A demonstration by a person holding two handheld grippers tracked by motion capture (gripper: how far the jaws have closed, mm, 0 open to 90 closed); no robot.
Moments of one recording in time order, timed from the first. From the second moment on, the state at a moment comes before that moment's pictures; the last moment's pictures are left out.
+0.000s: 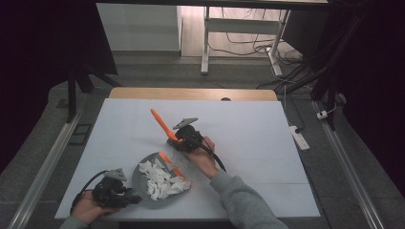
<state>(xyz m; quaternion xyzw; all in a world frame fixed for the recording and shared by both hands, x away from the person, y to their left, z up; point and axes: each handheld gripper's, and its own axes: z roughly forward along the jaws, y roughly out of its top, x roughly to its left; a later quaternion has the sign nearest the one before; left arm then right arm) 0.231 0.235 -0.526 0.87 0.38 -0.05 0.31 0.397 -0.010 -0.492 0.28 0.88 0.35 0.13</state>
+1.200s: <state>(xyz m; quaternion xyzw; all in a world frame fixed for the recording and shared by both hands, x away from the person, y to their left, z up) 0.232 0.231 -0.529 0.86 0.38 -0.03 0.33 0.341 -0.040 -0.444 0.21 0.85 0.47 0.11</state>
